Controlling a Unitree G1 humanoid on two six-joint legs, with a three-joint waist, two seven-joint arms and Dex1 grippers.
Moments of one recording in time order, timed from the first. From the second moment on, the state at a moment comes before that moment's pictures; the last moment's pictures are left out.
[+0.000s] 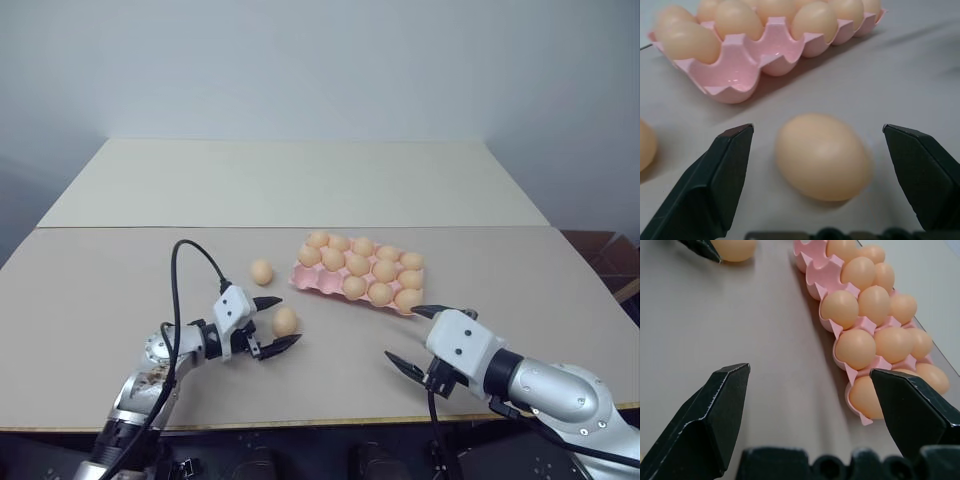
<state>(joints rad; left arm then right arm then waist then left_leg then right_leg) -0.19 0.50 -0.09 0.01 -0.26 0.13 -0.94 0.09 -0.80 0.01 -0.97 0.16 0.77 0.58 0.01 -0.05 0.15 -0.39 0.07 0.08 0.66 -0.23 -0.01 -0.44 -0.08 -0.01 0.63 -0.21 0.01</state>
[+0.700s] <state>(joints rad) -0.22 0.46 -0.05 -0.05 -0.26 0.14 -0.87 0.08 -0.80 0.01 -0.94 0.13 0.76 0.57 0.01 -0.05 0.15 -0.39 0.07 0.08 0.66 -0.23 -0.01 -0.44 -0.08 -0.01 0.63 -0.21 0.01</state>
